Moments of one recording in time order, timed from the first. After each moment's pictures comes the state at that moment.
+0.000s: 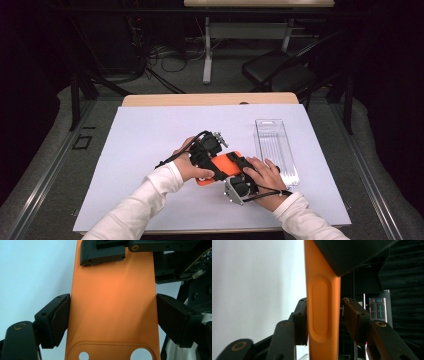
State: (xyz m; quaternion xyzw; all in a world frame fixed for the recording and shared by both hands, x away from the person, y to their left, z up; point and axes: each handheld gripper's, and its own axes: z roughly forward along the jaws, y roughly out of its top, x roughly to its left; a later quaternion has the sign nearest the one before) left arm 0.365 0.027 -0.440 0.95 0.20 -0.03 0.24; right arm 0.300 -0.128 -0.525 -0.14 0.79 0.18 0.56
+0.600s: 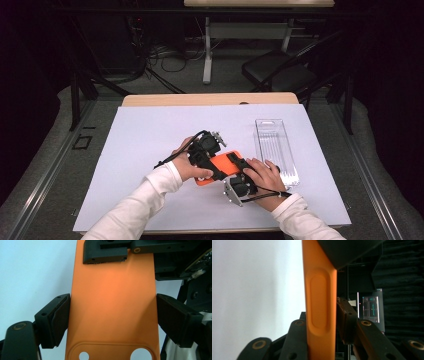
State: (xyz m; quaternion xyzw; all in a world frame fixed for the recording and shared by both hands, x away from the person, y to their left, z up) left arm 0.367 0.029 -0.441 0.95 0.21 -0.03 0.24; right arm 0.300 -0.128 -0.527 -0.14 0.78 0.17 0.59
